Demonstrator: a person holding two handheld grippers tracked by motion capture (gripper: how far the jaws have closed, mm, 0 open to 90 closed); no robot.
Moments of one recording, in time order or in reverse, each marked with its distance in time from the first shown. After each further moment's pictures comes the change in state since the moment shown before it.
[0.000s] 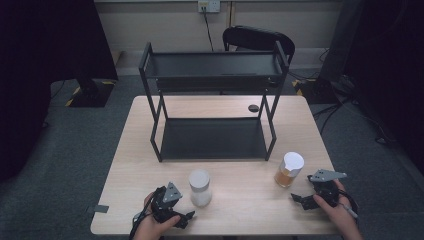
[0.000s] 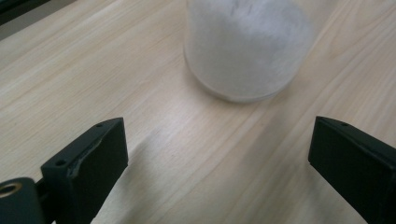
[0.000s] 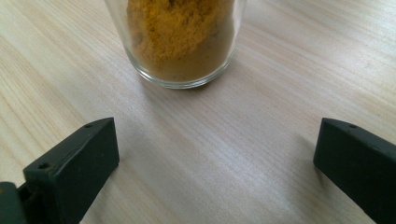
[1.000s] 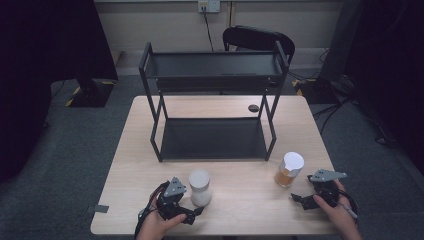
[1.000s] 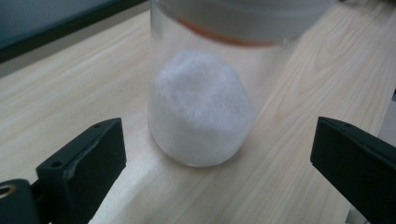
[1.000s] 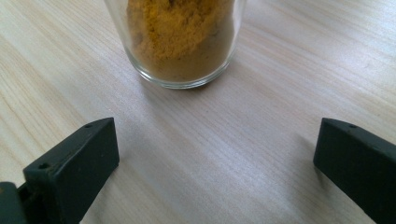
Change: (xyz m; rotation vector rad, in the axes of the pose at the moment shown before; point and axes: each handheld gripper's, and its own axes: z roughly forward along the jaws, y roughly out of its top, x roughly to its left) left arm 0.003 0.013 -0.002 -0.102 -0.082 -0.050; right arm 0.000 0.000 0.000 0.000 0.000 0.000
